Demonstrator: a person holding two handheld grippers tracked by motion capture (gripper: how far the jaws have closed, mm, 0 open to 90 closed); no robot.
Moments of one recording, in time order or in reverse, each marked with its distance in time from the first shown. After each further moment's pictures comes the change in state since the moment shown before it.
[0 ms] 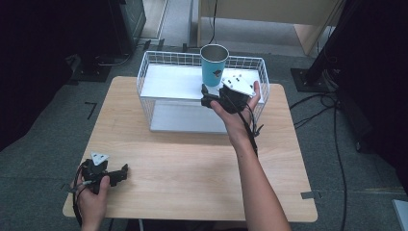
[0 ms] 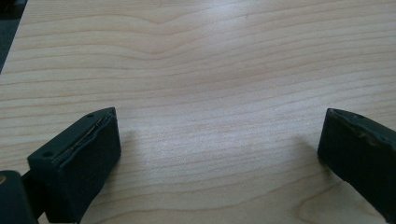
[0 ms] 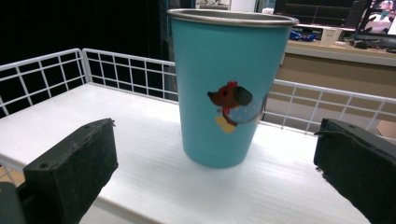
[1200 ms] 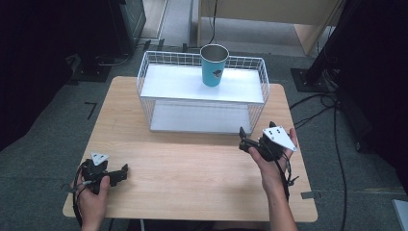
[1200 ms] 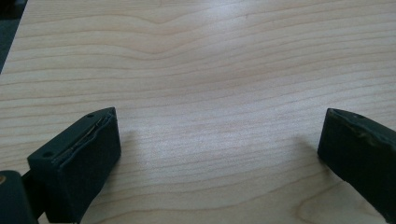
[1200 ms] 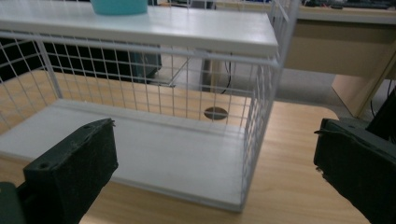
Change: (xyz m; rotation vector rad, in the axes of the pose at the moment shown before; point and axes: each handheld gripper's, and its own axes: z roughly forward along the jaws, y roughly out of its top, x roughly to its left) left arm 0.000 0.000 0.000 0.001 0.000 0.002; right arm -0.067 -0.107 -0.102 0.077 -0.126 0.055
